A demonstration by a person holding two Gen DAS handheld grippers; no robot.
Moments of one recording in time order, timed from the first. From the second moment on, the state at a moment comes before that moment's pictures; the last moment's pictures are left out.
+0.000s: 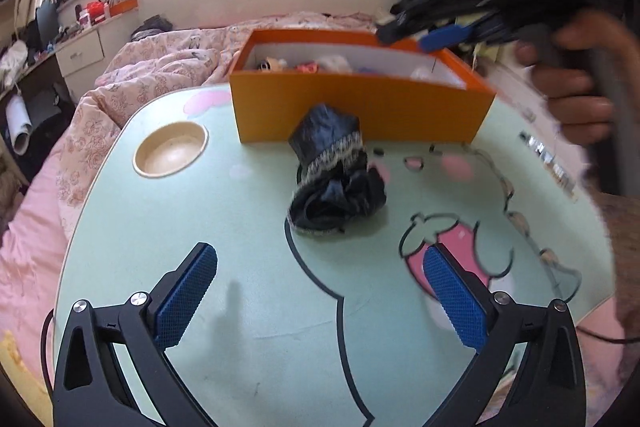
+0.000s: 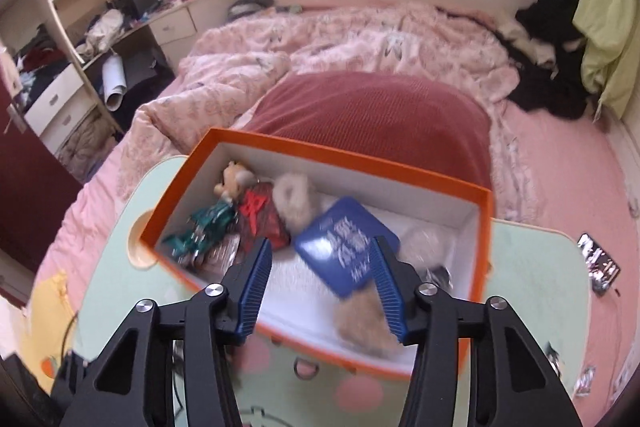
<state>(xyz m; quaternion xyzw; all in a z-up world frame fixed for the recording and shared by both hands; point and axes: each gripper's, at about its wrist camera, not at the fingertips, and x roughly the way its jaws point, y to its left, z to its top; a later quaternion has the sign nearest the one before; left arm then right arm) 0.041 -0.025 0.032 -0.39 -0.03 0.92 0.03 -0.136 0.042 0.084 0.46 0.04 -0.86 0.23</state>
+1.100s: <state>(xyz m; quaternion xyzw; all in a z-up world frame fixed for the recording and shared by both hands) -0.084 -0.061 0.118 -0.41 -0.10 0.90 0.08 -0.082 0.110 0.109 0.45 -0.05 -0.82 0.36</state>
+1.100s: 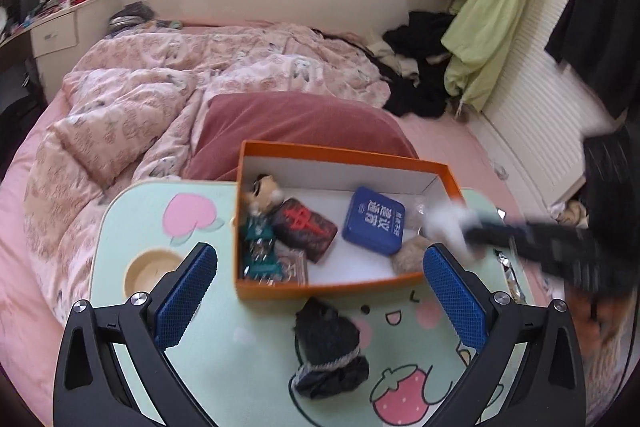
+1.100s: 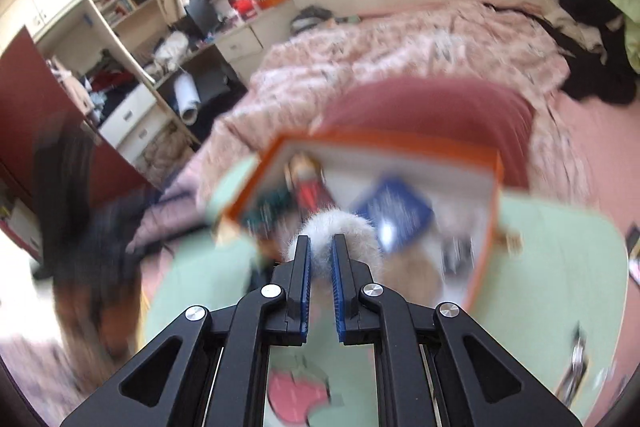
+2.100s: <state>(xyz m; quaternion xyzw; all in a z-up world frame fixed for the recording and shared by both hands) -0.205 0.055 0.046 -0.55 0.04 0.82 0.14 -0.016 0.154 0.031 0.44 -0.14 -0.84 0.29</state>
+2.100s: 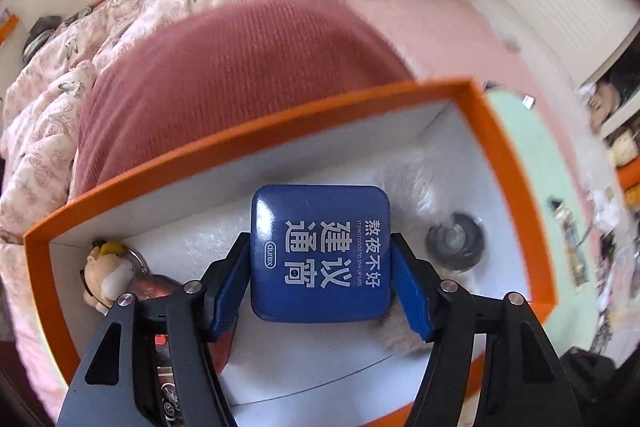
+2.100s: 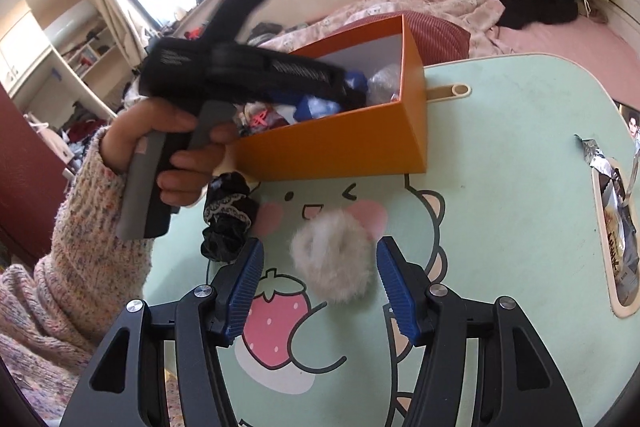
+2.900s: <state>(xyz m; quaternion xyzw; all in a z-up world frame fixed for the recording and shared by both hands) -0.022 -0.082 0.049 -0.49 -0.13 0.86 0.08 -0.106 0.128 0.108 0.43 0.02 -0.87 0.24</state>
